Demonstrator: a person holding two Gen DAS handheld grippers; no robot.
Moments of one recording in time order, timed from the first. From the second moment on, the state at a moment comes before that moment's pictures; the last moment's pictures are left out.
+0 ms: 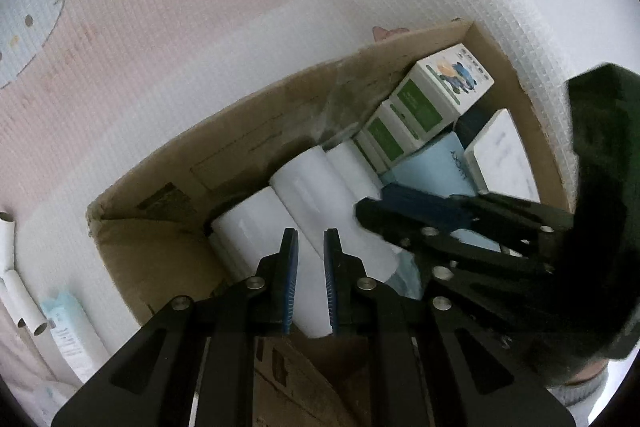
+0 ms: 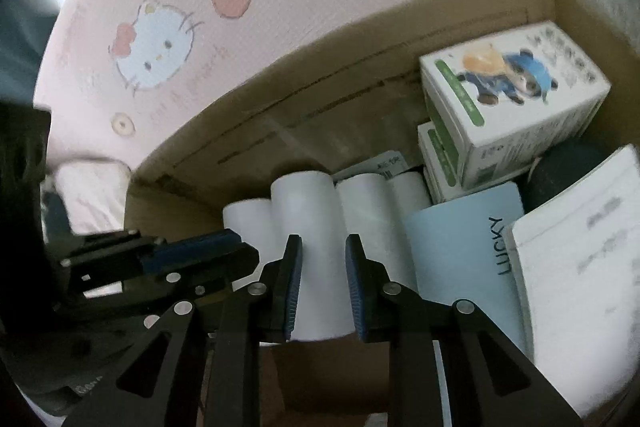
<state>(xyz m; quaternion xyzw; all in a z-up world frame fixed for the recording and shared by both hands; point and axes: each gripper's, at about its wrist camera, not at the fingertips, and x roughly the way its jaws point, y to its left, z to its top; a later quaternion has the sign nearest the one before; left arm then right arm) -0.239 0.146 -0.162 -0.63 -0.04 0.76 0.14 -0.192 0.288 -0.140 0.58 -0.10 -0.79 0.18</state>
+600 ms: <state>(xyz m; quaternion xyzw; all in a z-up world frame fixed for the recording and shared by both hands) -0.192 0.141 -0.123 -0.51 -0.10 0.83 0.19 -0.115 0.291 -0.077 0.51 -0.10 -0.84 0.13</state>
